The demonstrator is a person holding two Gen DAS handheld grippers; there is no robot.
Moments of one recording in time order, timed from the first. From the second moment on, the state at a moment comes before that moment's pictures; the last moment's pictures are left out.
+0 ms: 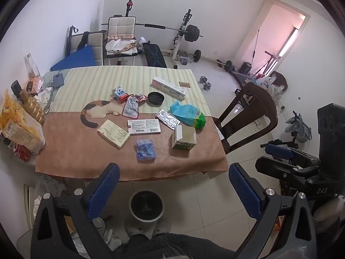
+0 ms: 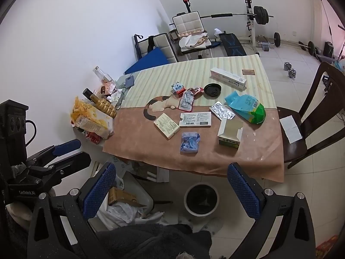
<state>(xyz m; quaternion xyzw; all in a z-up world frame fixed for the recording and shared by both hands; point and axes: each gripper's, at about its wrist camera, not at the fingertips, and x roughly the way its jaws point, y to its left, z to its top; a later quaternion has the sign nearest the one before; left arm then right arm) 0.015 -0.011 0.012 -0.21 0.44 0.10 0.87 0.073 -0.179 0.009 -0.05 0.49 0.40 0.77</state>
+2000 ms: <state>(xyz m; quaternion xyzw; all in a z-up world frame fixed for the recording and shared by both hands) 0.219 0.063 -0.356 -0.27 0.66 0.27 0.64 0.338 -0.072 -0.337 -0.09 0.69 0.16 0.70</state>
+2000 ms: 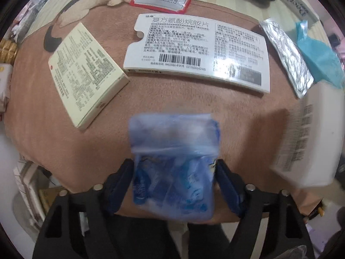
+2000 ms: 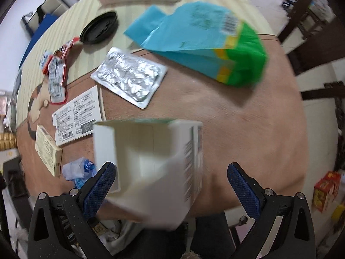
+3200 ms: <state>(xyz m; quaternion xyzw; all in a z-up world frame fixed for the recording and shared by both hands) 0.028 -0.009 -0.287 -0.30 0.54 0.31 0.72 0.203 -0.163 -0.285 -0.07 0.66 0.29 0.69</state>
